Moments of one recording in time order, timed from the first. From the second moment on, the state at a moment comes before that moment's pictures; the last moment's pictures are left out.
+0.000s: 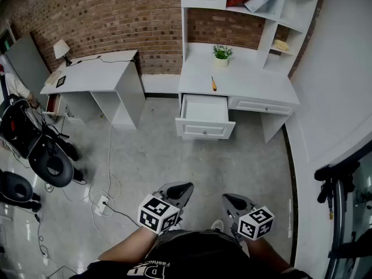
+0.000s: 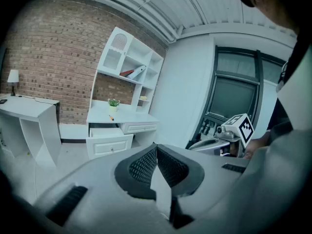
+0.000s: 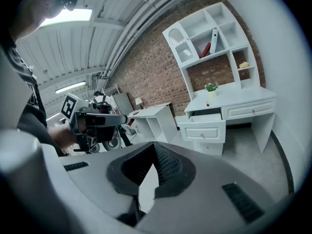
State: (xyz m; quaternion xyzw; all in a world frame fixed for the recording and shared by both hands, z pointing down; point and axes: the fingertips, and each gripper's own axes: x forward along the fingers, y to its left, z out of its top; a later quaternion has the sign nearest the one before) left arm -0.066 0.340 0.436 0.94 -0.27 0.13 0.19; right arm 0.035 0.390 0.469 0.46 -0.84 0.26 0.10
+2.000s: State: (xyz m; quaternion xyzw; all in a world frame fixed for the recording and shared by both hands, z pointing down) left arm -0.144 0.282 0.456 0.93 -0.25 0.12 0.22; right arm -0.038 0.316 0.478 0.48 -0.82 0.29 0.07
